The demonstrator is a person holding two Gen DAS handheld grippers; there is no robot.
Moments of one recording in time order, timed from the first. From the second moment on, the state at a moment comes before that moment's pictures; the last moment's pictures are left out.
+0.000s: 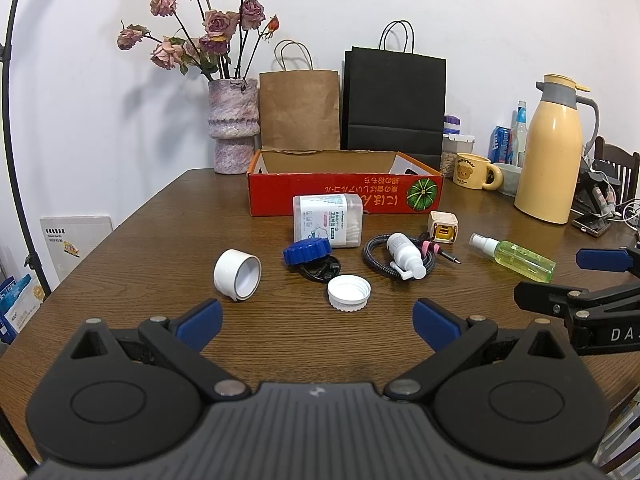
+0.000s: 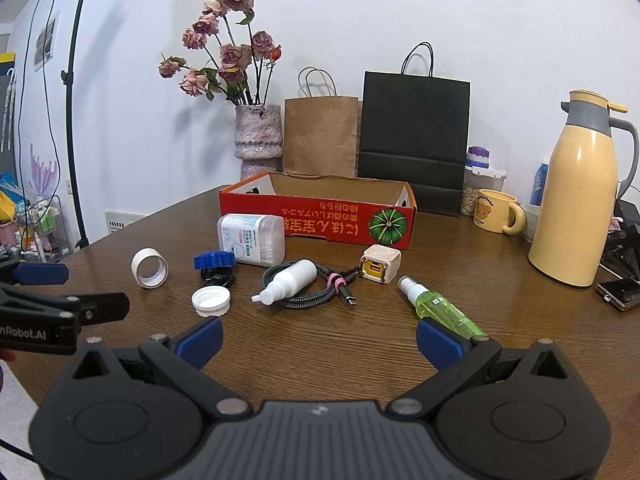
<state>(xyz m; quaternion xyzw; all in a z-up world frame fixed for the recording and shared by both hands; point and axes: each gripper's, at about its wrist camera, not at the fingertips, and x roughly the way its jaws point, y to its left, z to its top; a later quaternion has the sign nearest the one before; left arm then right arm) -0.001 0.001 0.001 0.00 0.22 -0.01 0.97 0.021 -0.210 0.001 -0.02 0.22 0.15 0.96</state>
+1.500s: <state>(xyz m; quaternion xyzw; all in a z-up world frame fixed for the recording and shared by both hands) 0.004 0.003 -0.002 0.00 0.23 -0.01 0.97 0.026 -0.214 -0.003 -0.03 0.22 0.14 0.96</state>
